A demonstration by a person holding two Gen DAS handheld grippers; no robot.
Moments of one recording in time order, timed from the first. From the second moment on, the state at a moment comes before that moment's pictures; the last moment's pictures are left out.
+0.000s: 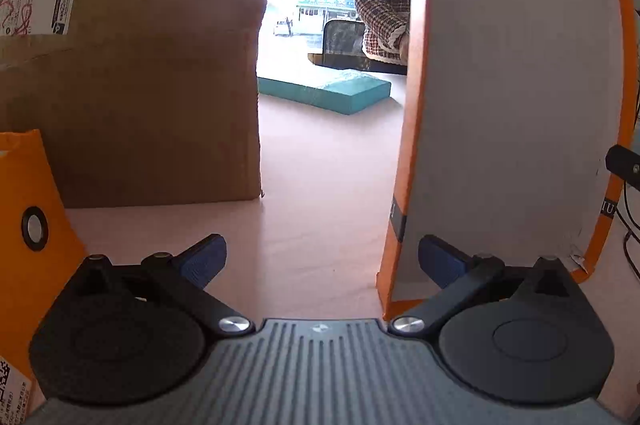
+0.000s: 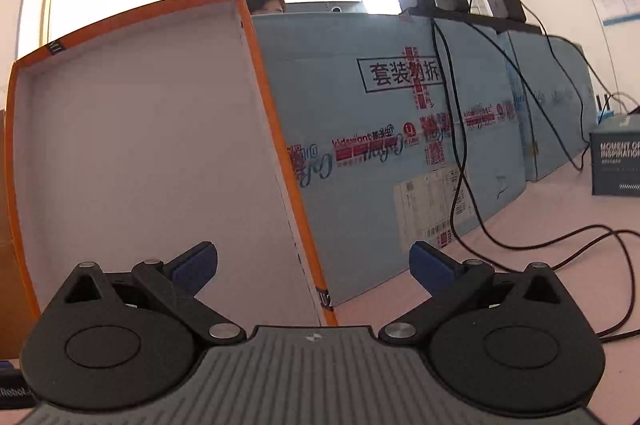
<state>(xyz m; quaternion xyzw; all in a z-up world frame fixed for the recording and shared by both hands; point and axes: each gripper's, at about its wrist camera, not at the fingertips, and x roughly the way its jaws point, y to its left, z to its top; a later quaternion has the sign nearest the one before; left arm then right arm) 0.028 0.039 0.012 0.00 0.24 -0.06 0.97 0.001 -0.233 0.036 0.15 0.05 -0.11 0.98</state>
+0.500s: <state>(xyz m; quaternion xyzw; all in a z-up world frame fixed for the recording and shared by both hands) 0.051 0.019 -0.002 -0.03 0.31 -0.06 0.95 0.029 -0.265 0.016 0.26 0.10 -0.08 0.96</state>
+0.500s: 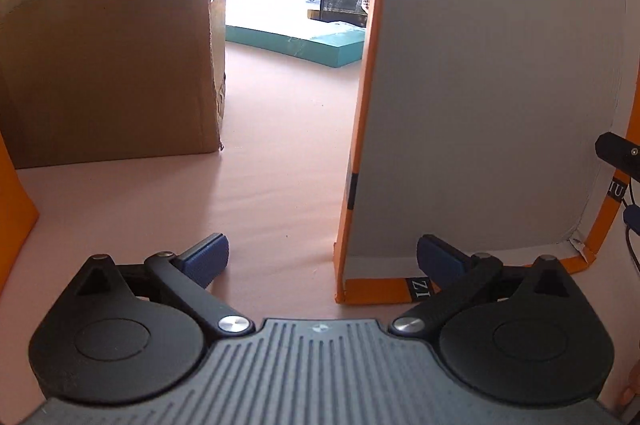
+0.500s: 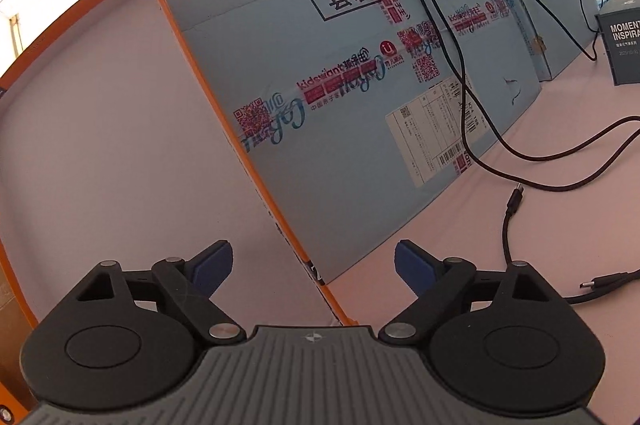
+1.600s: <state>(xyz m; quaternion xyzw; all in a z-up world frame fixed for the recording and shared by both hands) -0.034 0.060 0.017 -0.02 0.28 -0.18 0.94 -0.126 -0.177 0.094 0.01 -0.04 -0.01 1.00</state>
